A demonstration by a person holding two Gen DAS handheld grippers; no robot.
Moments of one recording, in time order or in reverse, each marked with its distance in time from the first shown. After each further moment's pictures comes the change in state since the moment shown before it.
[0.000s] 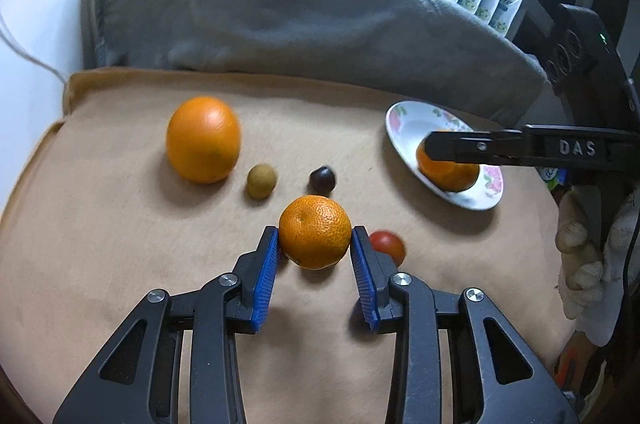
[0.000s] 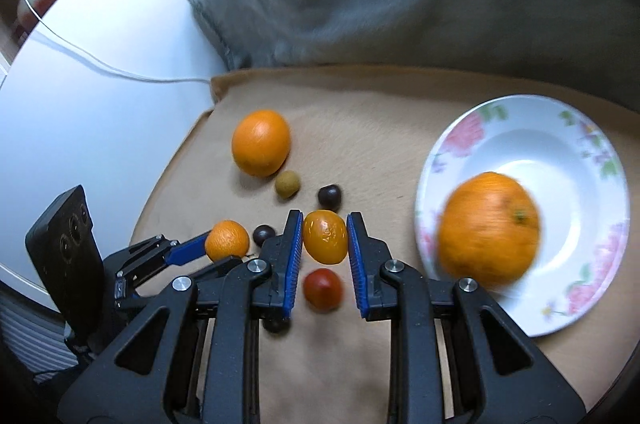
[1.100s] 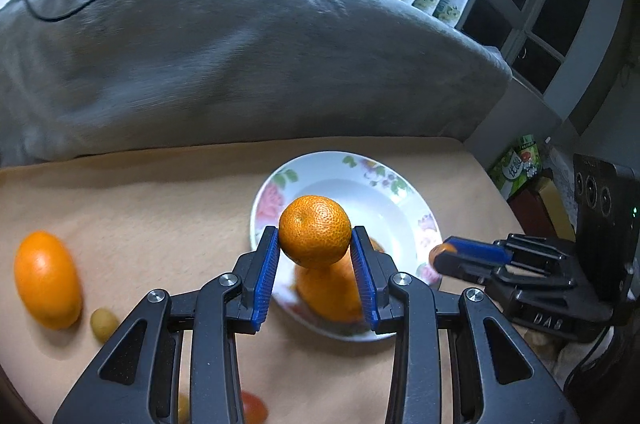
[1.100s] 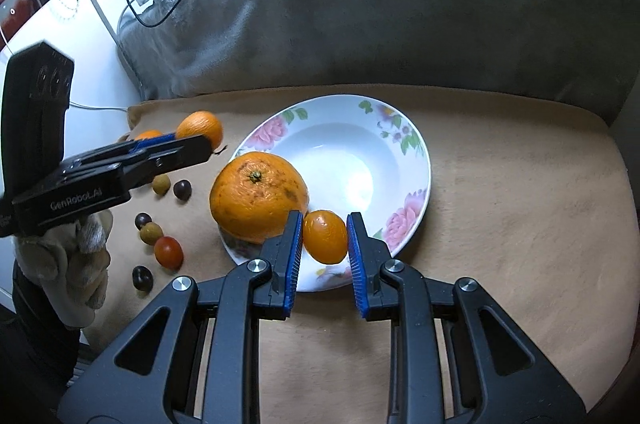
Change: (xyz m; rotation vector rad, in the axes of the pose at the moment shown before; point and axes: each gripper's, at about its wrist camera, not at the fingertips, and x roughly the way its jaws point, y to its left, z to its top) left arm 0.076 -0.097 0.087 0.112 0.054 -0.161; right arm -0.056 -0.096 -0.032 0.036 -0.102 -0.230
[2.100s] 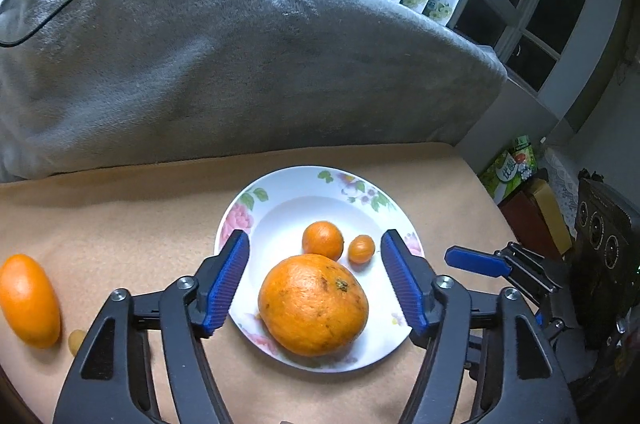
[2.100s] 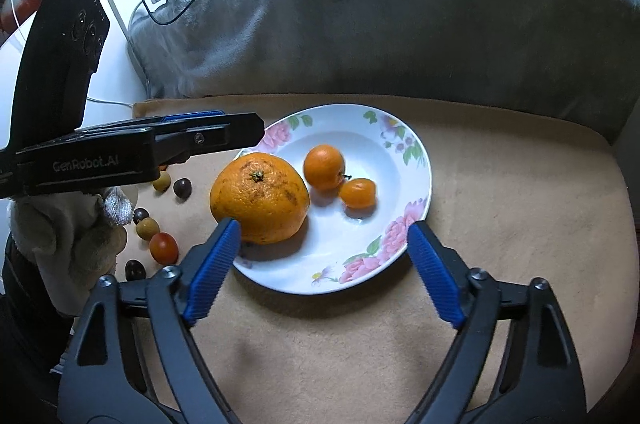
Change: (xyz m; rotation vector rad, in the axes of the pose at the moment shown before) left arm 0.012 -0.015 0.017 0.009 0.007 -0.026; right arm -0.005 0.004 -0.004 -0.061 -0.052 0.002
